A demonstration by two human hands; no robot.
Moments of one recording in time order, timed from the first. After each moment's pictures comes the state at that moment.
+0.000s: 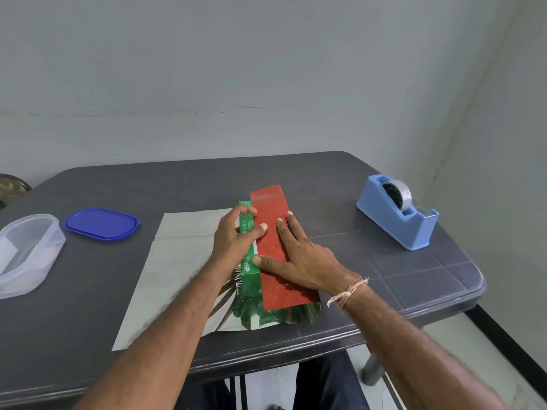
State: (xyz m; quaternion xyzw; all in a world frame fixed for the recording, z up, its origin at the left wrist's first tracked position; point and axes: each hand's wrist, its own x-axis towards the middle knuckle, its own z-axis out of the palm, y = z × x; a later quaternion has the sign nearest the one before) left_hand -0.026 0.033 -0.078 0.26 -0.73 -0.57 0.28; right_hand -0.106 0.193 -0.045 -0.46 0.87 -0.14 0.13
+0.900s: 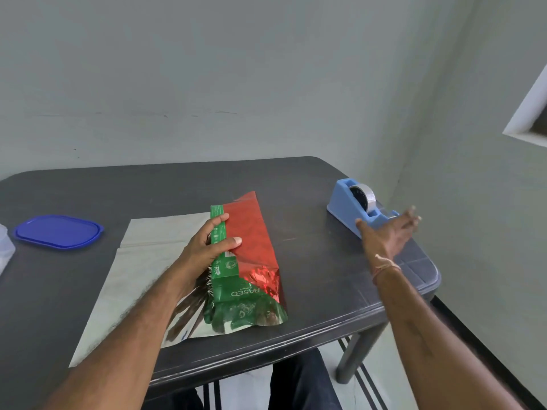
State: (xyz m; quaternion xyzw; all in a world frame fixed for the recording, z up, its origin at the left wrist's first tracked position) left_hand -0.015 0.027 -0.084 0.19 -0.68 -0.69 0.16; right_hand -0.252 0.299 -0.075 0.02 0.83 -0.54 -0.13
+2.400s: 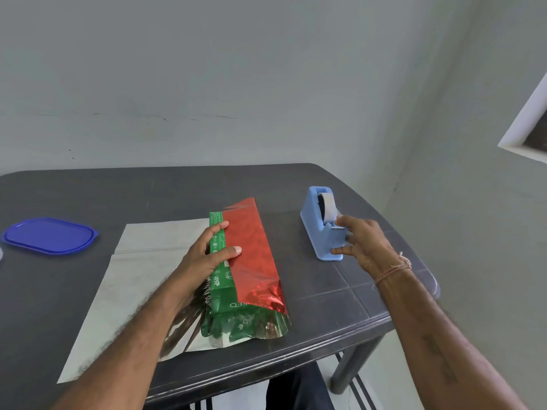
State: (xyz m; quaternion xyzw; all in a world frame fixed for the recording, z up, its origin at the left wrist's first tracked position) left_hand -0.018 0.024 -0.089 0.20 -0.69 -0.68 0.17; right_hand -0.232 0.274 -0.029 -0.02 0.72 -0.67 0.19
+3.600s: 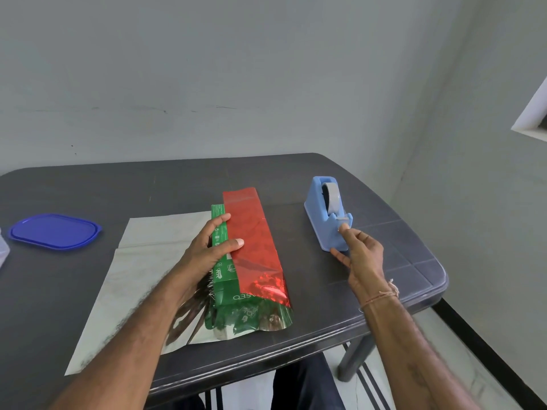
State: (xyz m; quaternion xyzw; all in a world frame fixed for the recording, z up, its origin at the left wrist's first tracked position) left_hand -0.016 0.026 -0.084 0.22 -0.71 -0.66 0.16; right_hand -0.201 0.273 -0.091 0.00 0.61 -0.79 0.08
